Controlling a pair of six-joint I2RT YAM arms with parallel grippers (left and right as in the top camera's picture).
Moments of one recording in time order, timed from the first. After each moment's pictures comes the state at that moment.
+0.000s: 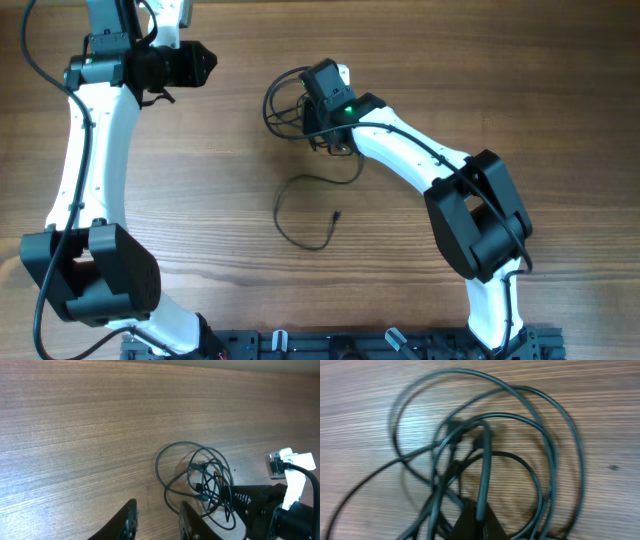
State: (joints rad) left arm 0.10 1.78 1.62 -0.76 0.46 0.07; right arm 0.61 2.13 1.56 -0.45 0.13 0.59
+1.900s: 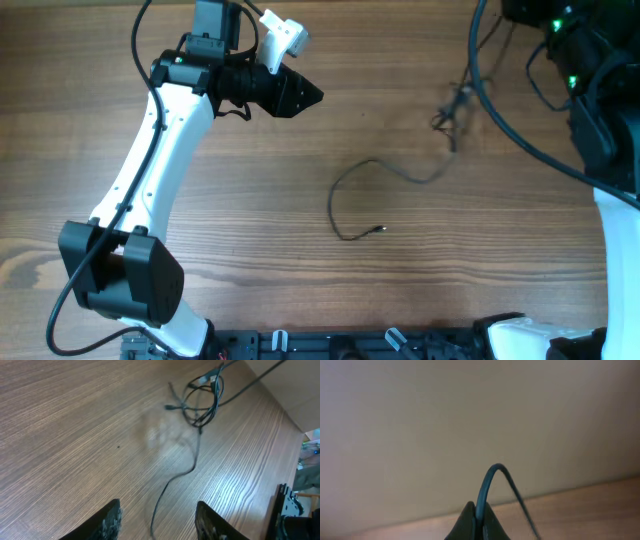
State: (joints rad) left arm -0.22 1.78 1.62 -0.83 0.73 0.25; right arm 0.20 1.45 1.97 -0.73 0.12 0.31
